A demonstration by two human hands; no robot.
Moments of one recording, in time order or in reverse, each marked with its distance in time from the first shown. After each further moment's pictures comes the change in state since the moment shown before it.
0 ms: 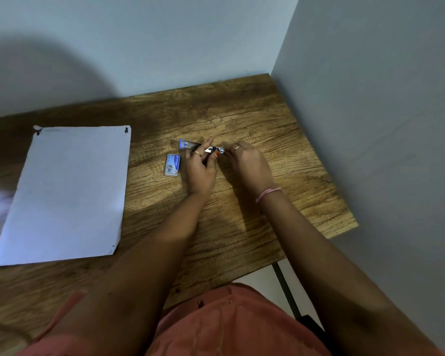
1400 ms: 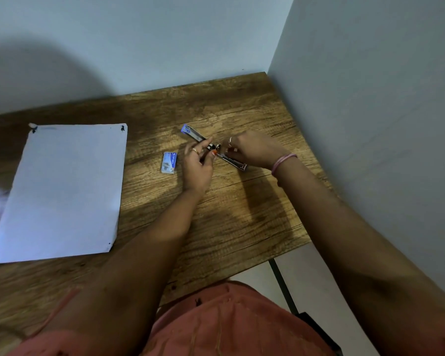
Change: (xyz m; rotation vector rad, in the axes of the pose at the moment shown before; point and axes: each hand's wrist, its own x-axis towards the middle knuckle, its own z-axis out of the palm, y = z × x) left_hand 0.006 -0.016 0.004 -0.049 -0.058 -0.010; right_hand 0.037 0.013 -0.046 -0.304 -0.500 -0.246
